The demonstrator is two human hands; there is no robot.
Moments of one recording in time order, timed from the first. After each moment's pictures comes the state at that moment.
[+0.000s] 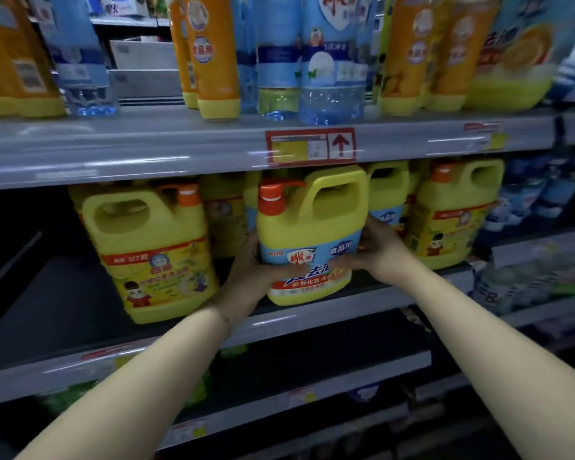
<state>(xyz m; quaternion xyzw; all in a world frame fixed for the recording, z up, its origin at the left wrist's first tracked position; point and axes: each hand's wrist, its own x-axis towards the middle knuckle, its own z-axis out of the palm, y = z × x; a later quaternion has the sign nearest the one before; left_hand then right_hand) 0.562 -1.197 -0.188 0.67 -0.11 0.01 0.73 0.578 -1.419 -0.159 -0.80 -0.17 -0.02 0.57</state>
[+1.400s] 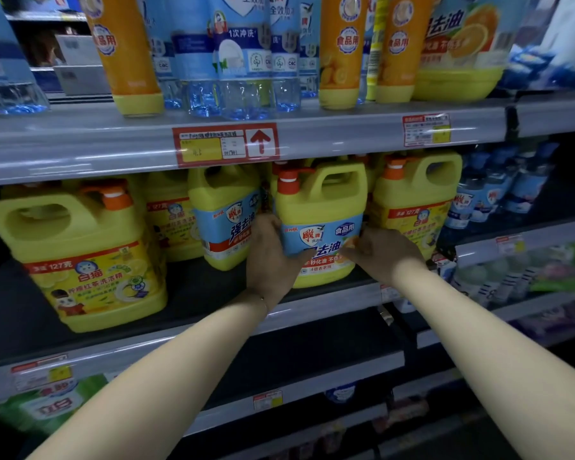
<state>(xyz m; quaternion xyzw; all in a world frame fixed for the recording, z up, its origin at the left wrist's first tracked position) 0.608 -1.317 -0.207 0.82 -0.11 0.28 0.48 0.609 -1.520 -0.175 -0.98 -0.04 -0.06 0.17</state>
